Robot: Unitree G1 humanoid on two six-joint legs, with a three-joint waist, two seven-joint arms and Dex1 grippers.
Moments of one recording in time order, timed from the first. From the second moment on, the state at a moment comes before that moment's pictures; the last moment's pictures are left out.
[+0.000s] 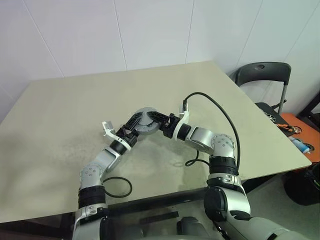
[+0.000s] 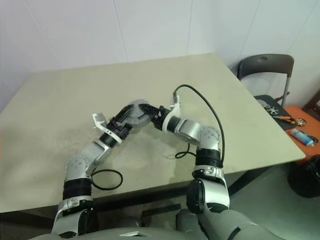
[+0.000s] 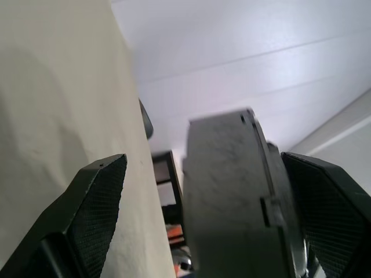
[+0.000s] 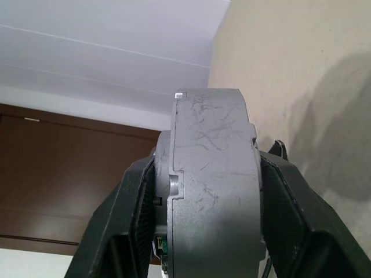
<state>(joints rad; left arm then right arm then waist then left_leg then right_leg) -0.36 0.03 0.42 0.25 -1.27 0.82 -0.30 -0.72 0.10 -0.45 0.42 1.11 1.17 0.07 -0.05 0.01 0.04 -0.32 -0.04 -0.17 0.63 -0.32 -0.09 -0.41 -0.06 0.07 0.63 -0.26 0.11</state>
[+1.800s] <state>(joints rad) -0.44 -0.02 0.43 0.14 -1.34 0.86 -0.06 -0.71 0.11 -0.40 0.43 1.03 1.04 0.16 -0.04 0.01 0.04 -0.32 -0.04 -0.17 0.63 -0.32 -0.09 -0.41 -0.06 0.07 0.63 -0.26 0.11</state>
